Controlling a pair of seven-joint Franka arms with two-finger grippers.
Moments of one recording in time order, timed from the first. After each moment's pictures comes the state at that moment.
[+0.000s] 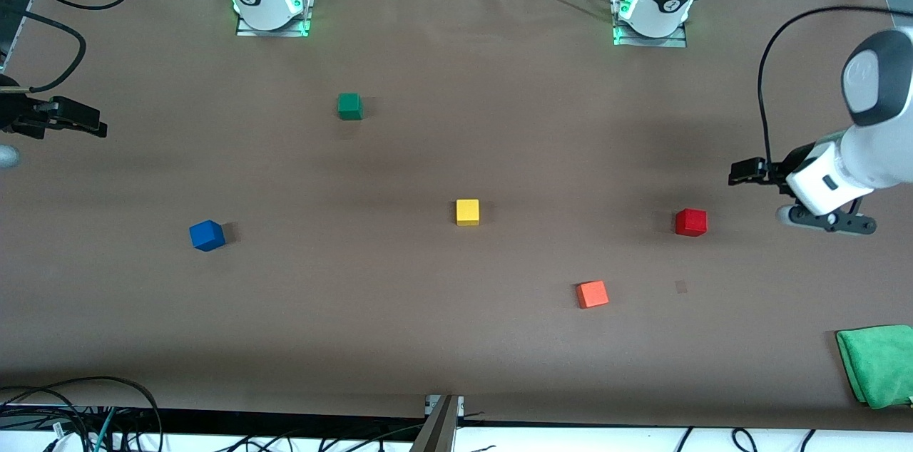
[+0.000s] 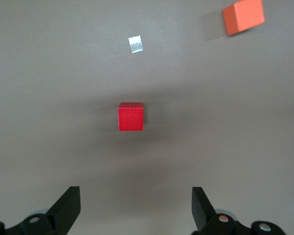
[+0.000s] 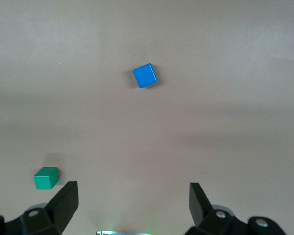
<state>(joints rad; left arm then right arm) -0.01 0.30 0.05 -1.62 -0.05 1.72 0.18 0.03 0.18 -0.11 -1.42 0.00 1.47 -0.12</state>
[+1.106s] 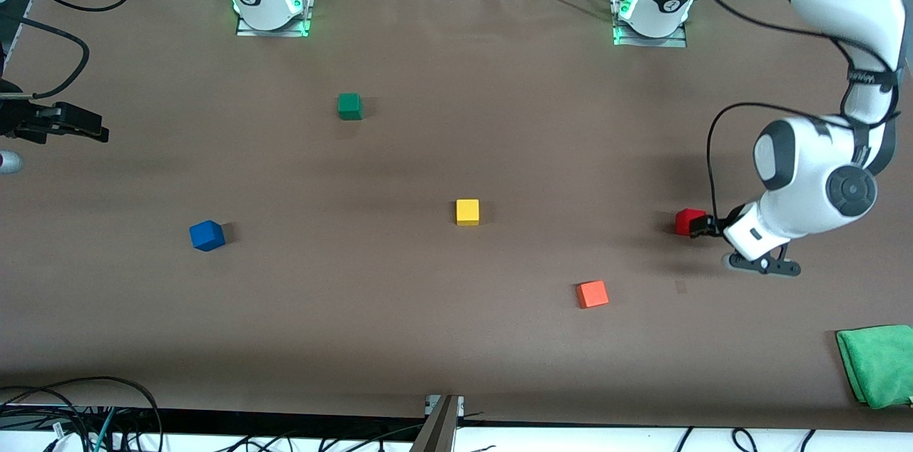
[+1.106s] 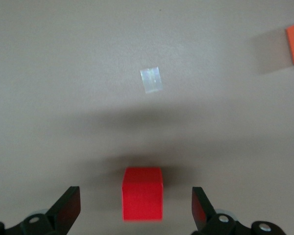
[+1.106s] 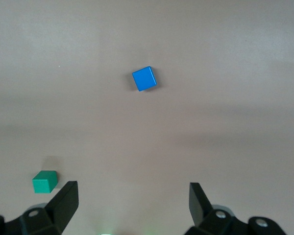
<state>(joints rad) -0.01 0.44 0.05 -1.82 -0.05 2.21 0.18 0.03 0.20 -0.11 -1.42 0.00 1.49 -0.12</state>
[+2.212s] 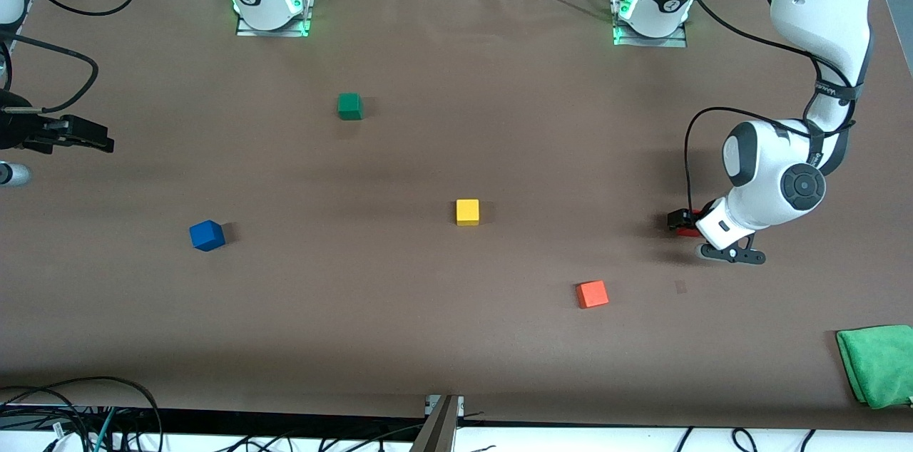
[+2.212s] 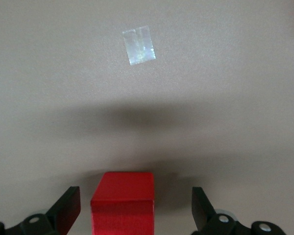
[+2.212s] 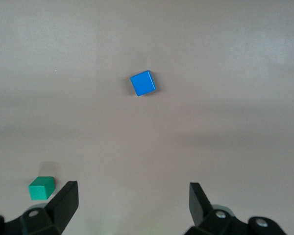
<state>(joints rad) -0.01 0.54 0.03 -1.91 -0.05 2.39 0.18 0.03 0.23 -0.11 -1.42 0.00 1.51 -0.12</state>
